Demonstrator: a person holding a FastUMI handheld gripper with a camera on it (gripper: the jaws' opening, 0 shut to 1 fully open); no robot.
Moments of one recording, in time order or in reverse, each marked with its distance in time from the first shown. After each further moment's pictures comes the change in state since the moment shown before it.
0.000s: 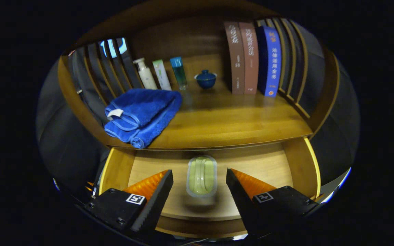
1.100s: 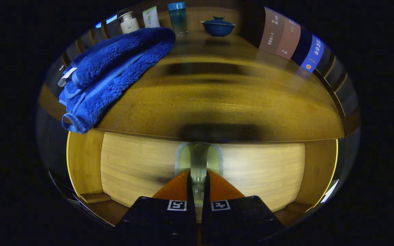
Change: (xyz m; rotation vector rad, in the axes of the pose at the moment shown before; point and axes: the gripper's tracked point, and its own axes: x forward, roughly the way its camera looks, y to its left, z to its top) arm 0.066 -0.007 -0.051 -0.076 0.337 -0.072
